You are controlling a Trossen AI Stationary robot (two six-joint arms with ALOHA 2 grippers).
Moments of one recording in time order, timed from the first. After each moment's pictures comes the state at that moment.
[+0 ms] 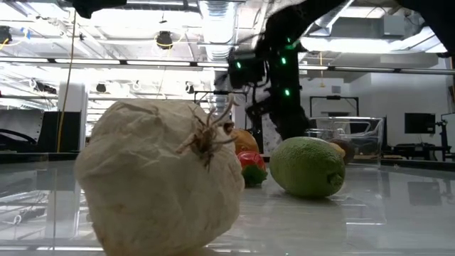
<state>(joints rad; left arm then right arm) -0.12 0.39 0.63 -0.26 -0.48 0.11 -0.18 2.03 1.48 -1.05 0.40 -0.10</state>
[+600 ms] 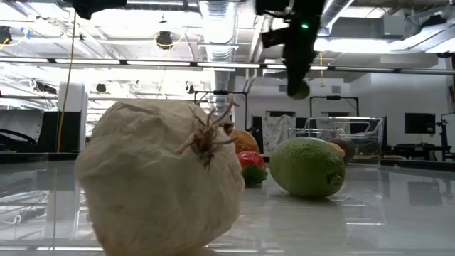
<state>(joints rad) -0.12 0.39 0.63 -0.26 -0.48 0.10 -0.15 1.67 1.49 -1.13 0.48 0.06</state>
